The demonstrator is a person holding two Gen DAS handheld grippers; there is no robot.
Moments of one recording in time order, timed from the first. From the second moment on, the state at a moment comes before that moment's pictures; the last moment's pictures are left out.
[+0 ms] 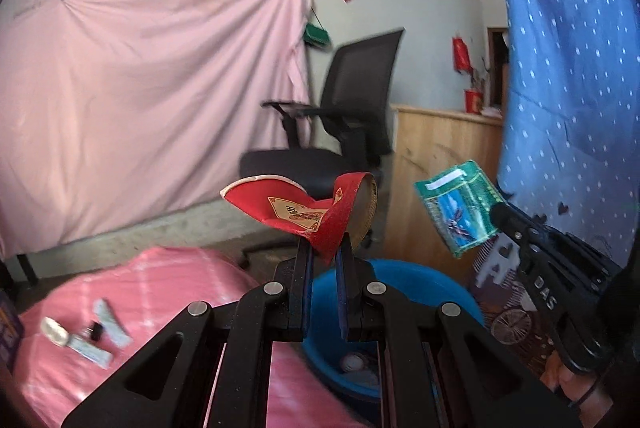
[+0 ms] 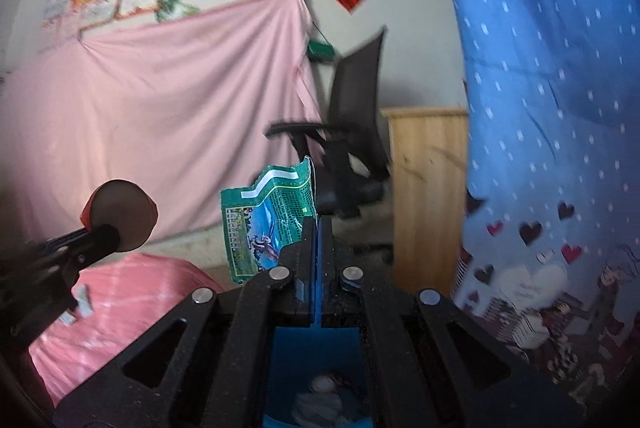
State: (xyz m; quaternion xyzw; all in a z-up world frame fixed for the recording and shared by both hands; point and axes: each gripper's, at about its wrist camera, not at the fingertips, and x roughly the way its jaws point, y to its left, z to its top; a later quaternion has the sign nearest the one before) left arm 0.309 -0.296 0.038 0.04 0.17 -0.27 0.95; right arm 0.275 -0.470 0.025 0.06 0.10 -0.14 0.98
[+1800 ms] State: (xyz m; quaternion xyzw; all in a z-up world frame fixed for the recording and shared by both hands) left arm 0.351 -0.262 -0.003 -0.01 0.31 -0.23 0.92; right arm 0.322 -0.481 -0.018 0.09 0.24 -0.11 0.96
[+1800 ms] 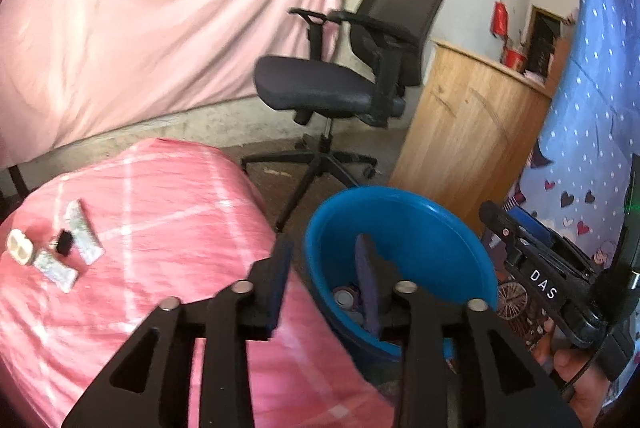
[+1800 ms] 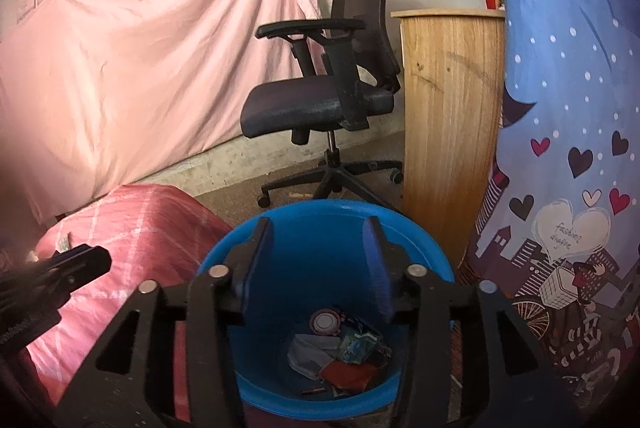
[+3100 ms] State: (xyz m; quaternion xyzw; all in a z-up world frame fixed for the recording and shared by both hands) left arm 0.274 -0.041 0.025 -0.09 0.13 0.03 0.99; right arm 0.297 -0.308 0.035 0.03 0.03 0.08 1.00
